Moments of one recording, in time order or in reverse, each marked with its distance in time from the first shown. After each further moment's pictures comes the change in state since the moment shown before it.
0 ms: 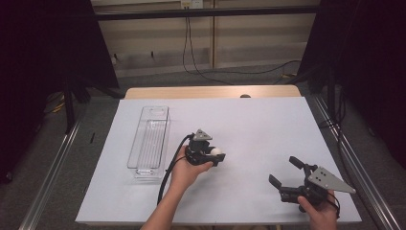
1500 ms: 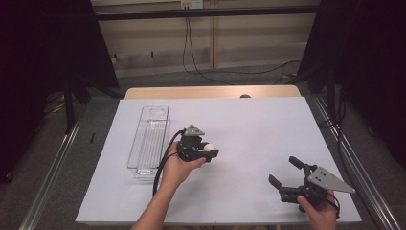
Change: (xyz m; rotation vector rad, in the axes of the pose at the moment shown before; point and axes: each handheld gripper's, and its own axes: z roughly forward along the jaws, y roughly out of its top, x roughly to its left) left arm 0.008 0.010 -0.028 -0.009 0.025 -0.002; right arm 0.001 0.000 0.000 -0.001 -0.001 0.001
